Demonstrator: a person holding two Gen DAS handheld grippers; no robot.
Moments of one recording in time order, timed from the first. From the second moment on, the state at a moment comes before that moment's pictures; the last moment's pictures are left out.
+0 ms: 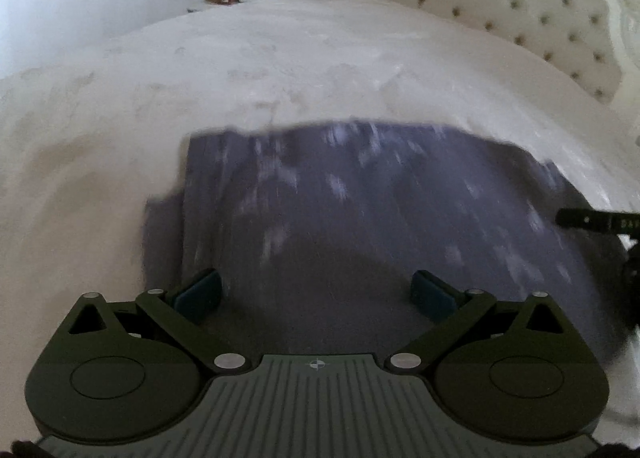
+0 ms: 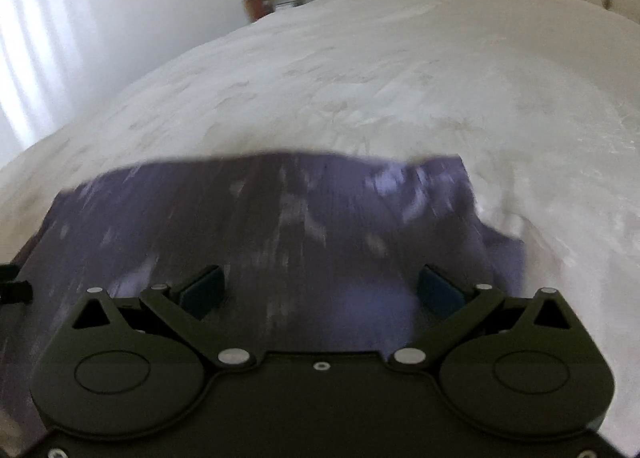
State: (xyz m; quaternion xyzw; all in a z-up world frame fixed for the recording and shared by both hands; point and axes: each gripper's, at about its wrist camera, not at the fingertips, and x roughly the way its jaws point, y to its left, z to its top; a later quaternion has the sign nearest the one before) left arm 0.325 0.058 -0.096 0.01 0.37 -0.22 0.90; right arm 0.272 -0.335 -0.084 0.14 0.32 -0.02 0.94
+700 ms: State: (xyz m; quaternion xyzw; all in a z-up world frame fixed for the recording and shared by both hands) left arm 0.233 0.106 -0.116 -0.06 0.40 -0.24 0.88; right arm 0.119 -0.378 -0.119 0.32 0.32 -0.02 0.89
